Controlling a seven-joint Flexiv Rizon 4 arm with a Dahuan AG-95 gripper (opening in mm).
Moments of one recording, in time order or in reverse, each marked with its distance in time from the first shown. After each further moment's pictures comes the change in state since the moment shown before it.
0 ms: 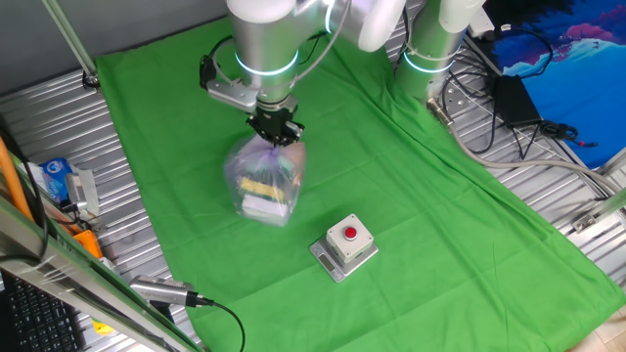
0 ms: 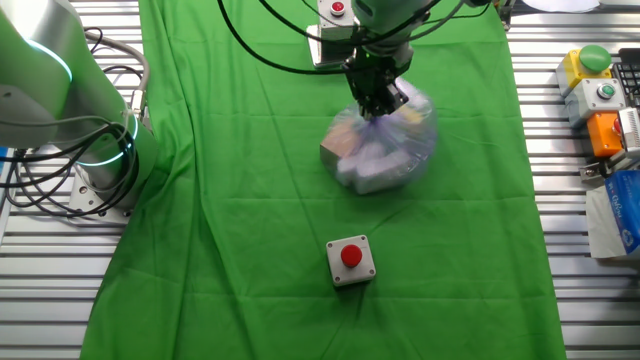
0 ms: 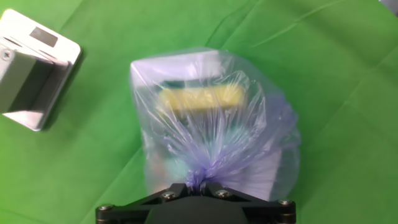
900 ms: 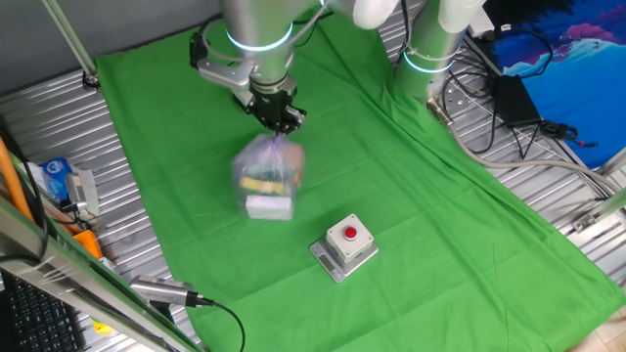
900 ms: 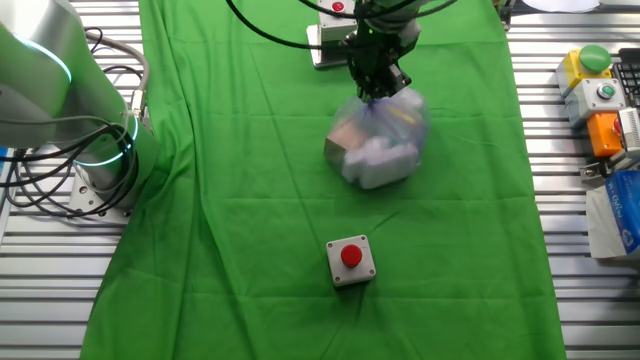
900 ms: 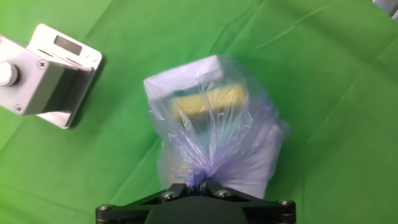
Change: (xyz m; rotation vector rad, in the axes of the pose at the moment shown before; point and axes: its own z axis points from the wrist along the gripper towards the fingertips) arm 0.009 0.007 -0.047 -0.049 0.009 0.003
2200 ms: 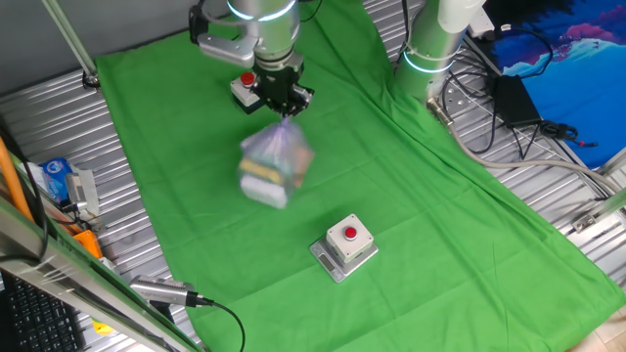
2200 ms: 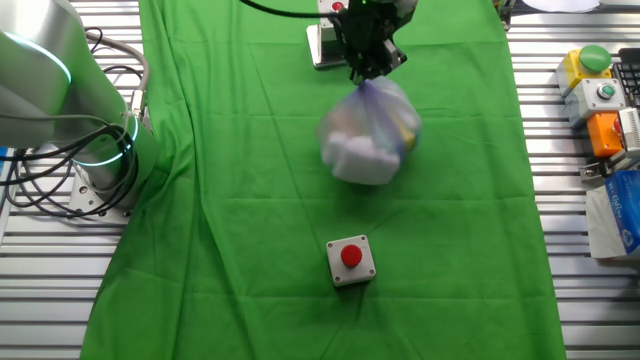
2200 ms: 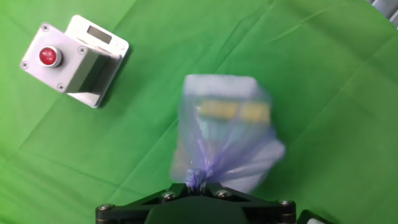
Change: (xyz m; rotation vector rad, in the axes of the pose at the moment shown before) arm 0.015 0.016 -0.048 -0.004 0.023 -0.028
